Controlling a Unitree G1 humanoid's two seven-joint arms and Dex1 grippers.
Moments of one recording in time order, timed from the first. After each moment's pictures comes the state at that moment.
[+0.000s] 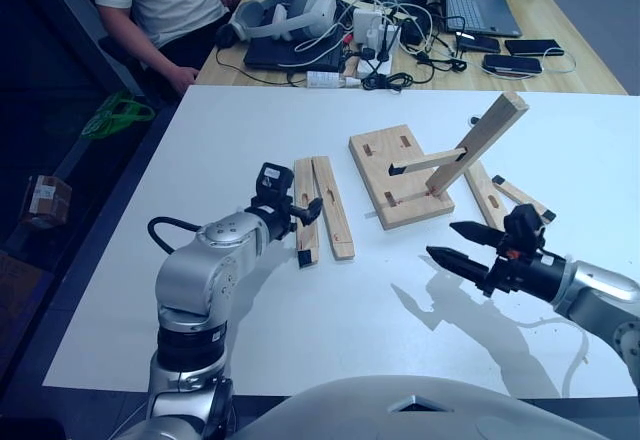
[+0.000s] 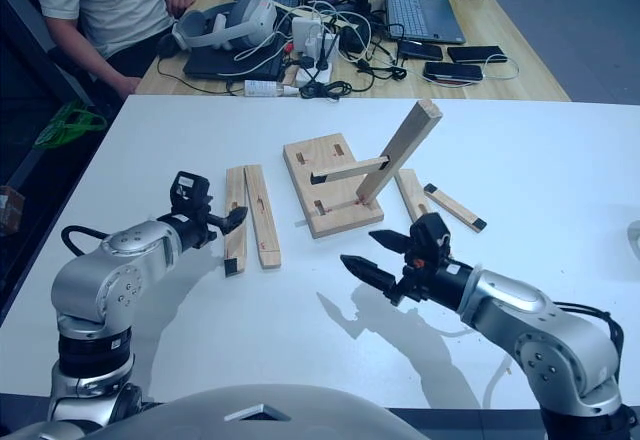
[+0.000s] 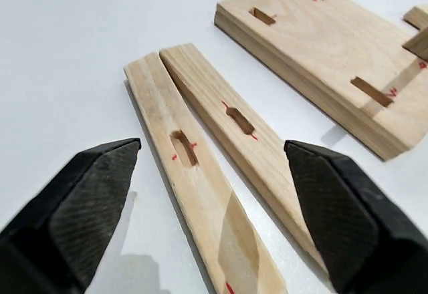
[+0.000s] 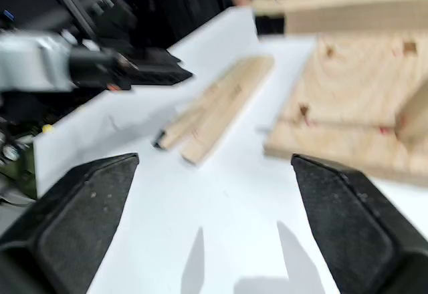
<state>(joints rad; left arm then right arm) -0.14 0.33 -0.05 -0.54 -0.31 1.27 -0.19 0.24 -0.70 -0.08 -0.62 0.88 0.80 0.52</state>
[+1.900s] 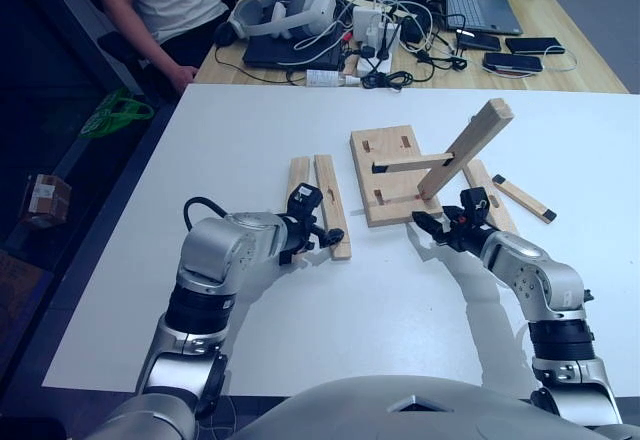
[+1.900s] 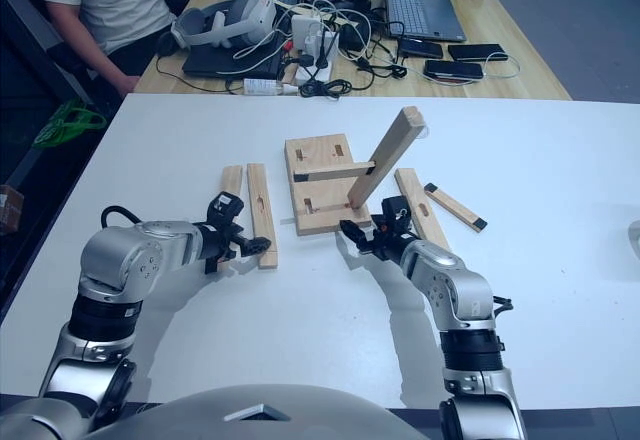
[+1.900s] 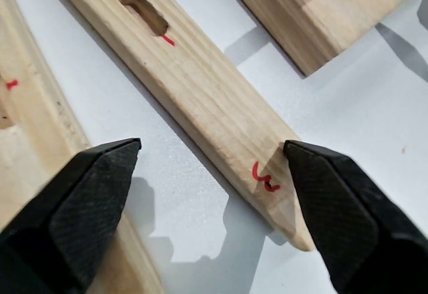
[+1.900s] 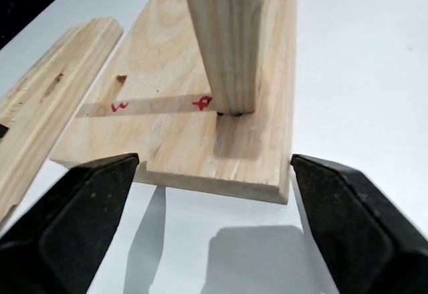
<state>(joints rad) -0.31 0.38 -0.14 -0.29 -0.38 1.39 -0.32 -0.10 -0.28 0.01 -0.09 0.45 0.76 0.39</state>
